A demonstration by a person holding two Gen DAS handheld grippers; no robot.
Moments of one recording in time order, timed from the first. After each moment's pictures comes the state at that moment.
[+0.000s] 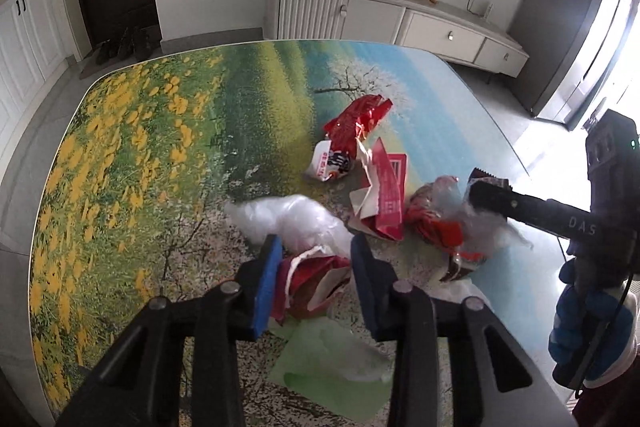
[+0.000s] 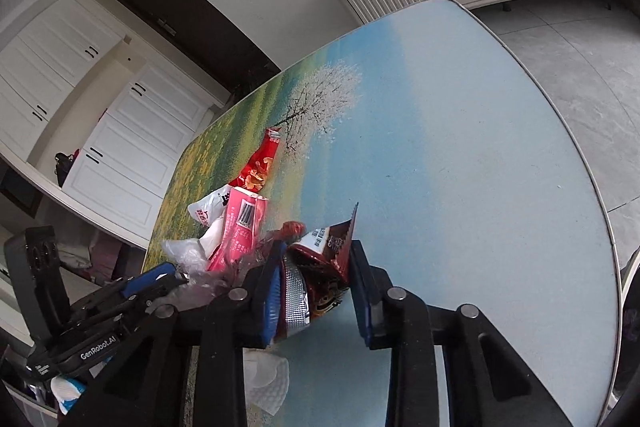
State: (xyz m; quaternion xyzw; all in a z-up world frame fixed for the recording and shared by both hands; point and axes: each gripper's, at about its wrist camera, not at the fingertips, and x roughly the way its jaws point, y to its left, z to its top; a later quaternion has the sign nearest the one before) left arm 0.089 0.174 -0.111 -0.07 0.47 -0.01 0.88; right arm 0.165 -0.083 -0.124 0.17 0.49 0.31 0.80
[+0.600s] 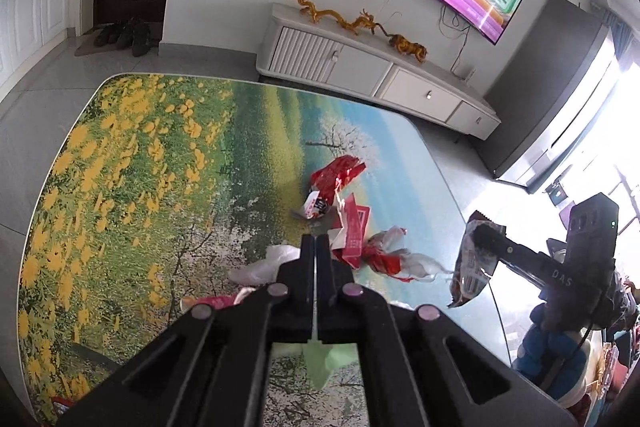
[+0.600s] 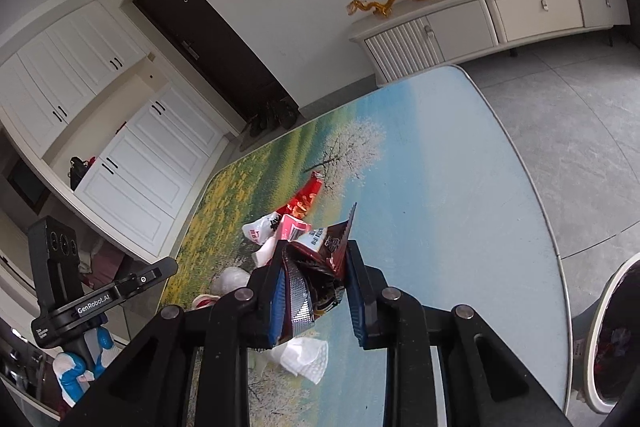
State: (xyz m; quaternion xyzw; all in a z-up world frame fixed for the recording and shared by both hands) left arm 0.057 0.206 -0.059 -0.18 0.40 -0.04 0.90; right arm 0.129 -0.104 -0.059 0.17 0.42 0.32 0.83
